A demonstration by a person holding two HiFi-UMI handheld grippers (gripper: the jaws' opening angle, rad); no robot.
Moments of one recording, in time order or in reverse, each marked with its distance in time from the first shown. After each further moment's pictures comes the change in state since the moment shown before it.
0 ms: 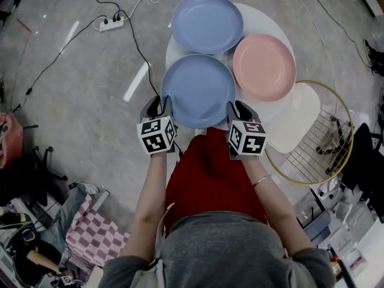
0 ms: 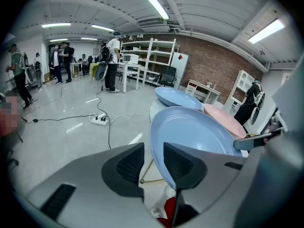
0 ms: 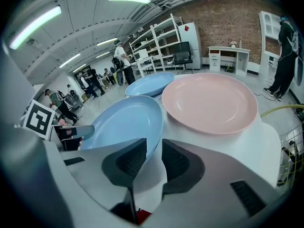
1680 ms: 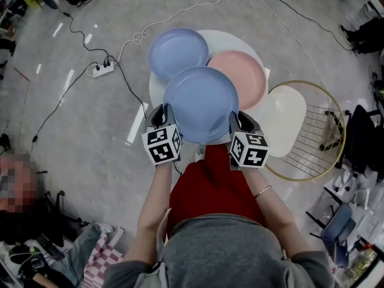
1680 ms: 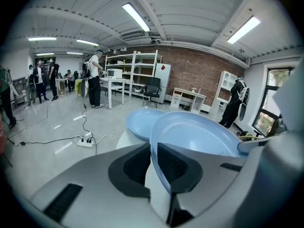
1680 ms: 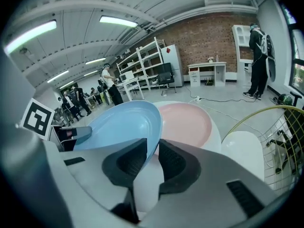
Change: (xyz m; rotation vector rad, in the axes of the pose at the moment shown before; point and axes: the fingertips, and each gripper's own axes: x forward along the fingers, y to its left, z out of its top) left arm -0.015 -0.093 0.089 0.153 -0.134 -0.088; right arm -0.084 -0.048 0.049 0.123 -0.232 -0.140
